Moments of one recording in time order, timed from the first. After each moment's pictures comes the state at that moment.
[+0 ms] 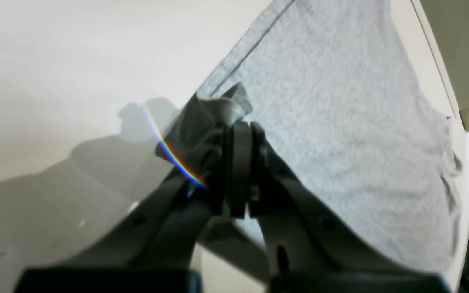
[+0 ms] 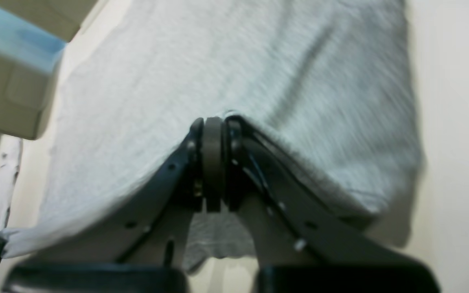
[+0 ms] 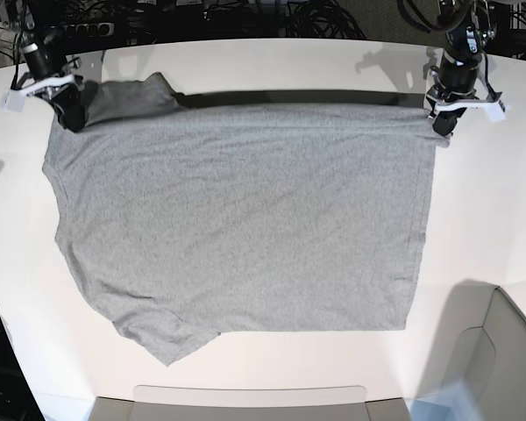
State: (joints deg) left arm 34.1 -15.0 -20.5 105.4 -62.0 10.2 26.5; right arm -43.0 35.4 12.2 99.1 71.4 14.5 -3.6
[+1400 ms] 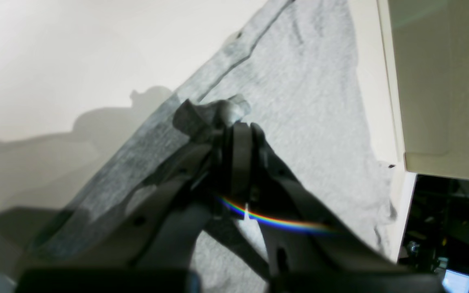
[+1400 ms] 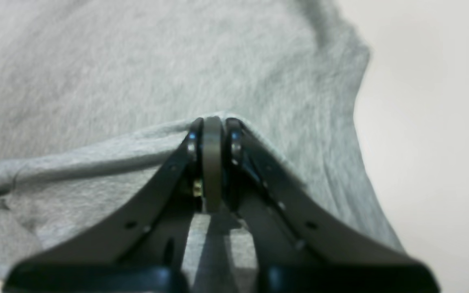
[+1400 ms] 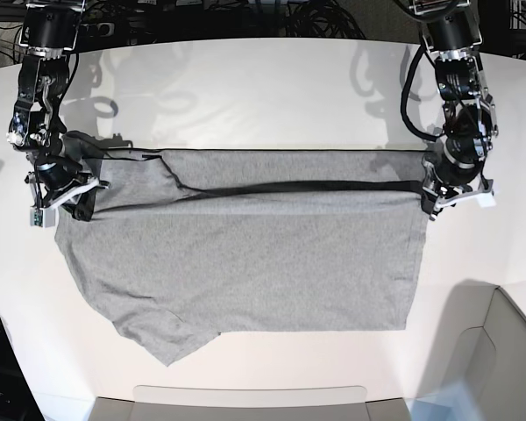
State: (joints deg) left arm 2.2 -14.7 -20.4 81.5 -61.5 14.5 35.4; right arm -1.4 22.3 14.0 82.1 30.5 15.5 -31.0
